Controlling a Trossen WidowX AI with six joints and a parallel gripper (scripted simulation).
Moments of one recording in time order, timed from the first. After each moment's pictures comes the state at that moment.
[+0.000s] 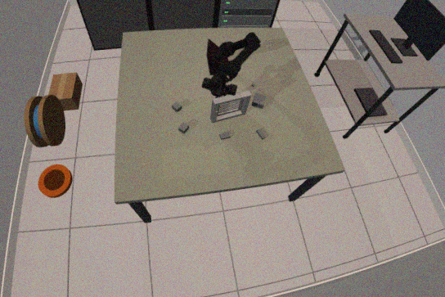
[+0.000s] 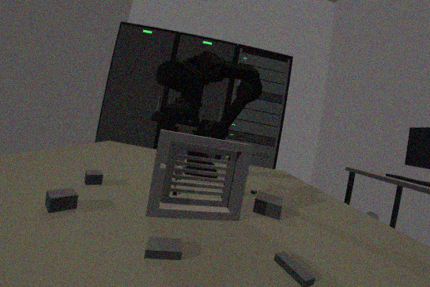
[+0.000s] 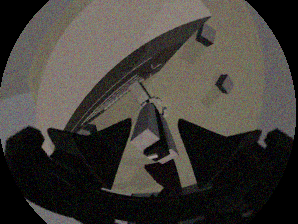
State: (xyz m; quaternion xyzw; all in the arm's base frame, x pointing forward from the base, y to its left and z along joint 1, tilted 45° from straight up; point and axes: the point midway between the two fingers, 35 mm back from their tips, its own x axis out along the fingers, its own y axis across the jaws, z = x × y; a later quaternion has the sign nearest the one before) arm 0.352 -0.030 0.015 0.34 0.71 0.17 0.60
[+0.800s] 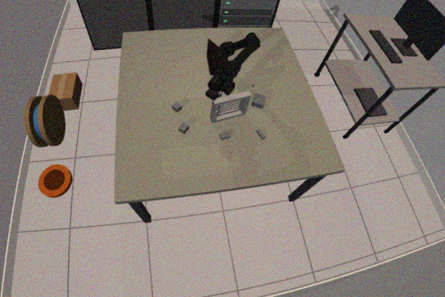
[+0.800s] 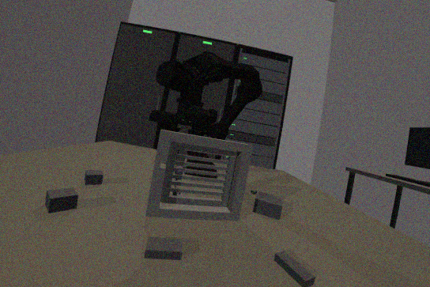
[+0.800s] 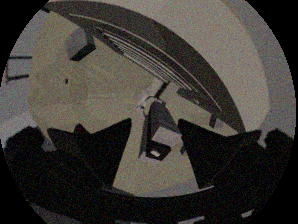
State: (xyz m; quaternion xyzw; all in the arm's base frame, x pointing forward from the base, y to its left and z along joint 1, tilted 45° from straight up) arm 0.353 -0.030 0.015 -0.05 0.49 0.54 0.68
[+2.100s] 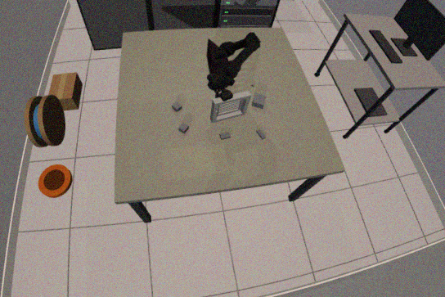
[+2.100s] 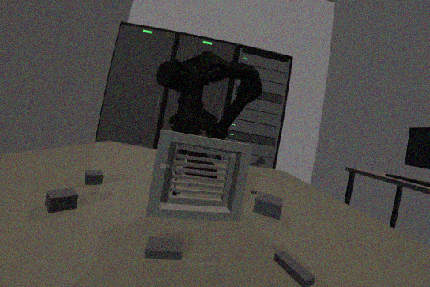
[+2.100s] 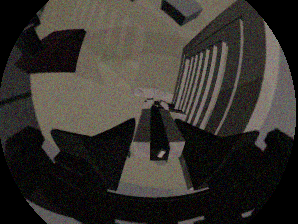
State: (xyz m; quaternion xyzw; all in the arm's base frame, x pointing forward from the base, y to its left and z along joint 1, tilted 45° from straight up) arm 0.352 -0.030 0.015 -0.41 0.12 0.72 0.55
